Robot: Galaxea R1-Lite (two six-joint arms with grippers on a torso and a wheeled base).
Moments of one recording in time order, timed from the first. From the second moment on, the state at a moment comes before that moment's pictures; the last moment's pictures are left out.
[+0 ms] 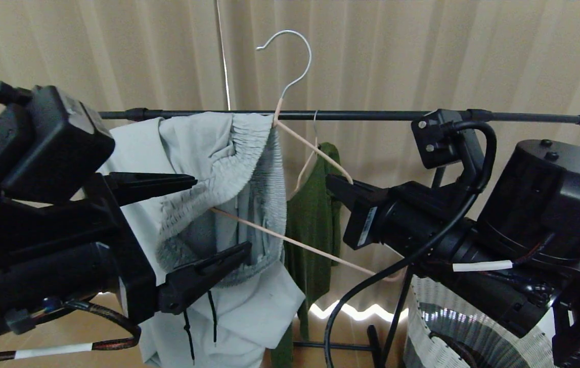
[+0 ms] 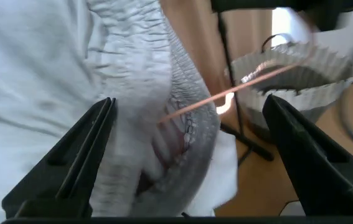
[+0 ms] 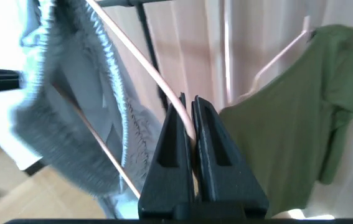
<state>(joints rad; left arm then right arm) -0.73 1.21 -0.77 -0.25 -0.03 0.32 0.86 1.66 -0.79 -0.88 -0.27 0.25</state>
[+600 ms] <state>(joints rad) -0.64 1.11 -0.76 -0.25 -0.11 0.45 0.72 1.52 -0.56 -0.91 -0.09 0.14</state>
